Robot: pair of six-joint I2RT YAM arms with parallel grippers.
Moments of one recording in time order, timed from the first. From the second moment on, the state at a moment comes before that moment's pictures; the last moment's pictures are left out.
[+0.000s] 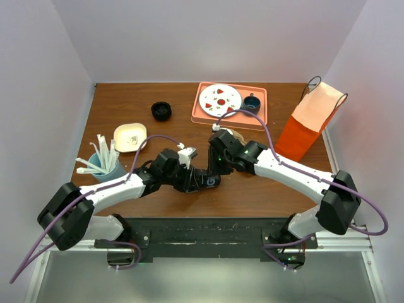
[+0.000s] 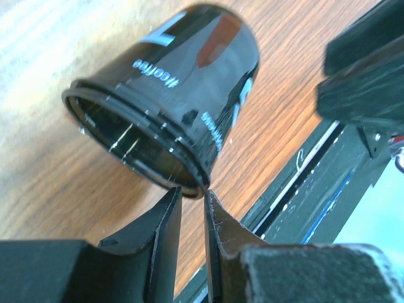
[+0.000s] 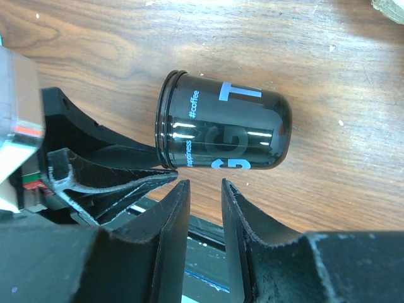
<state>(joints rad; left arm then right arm) -0.73 1.29 0.57 -0.04 0.35 -0.43 0.89 1.46 1.16 -0.67 0.10 0.76</state>
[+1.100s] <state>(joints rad) -0.70 1.21 0.69 -0.13 0.37 -0.38 0.89 1.53 1.24 -0.62 0.04 0.74</state>
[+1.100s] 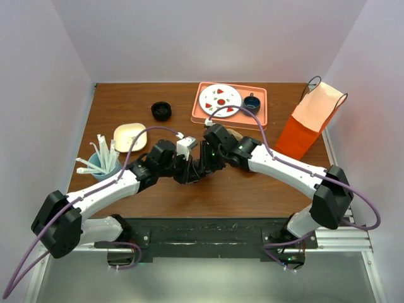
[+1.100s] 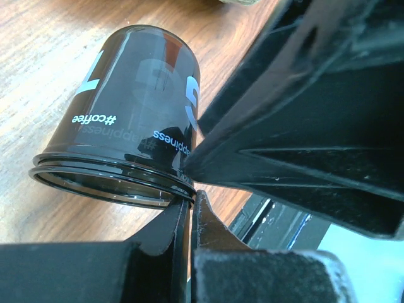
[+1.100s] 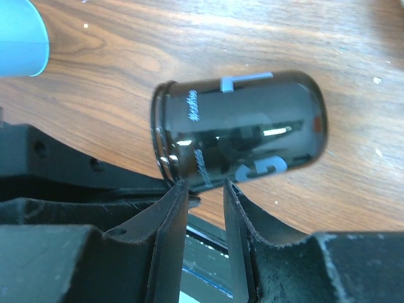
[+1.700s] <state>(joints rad) -0.70 1.21 0.70 -0.15 0.39 -0.38 0.89 1.54 1.24 -0.55 -0.02 0.74</state>
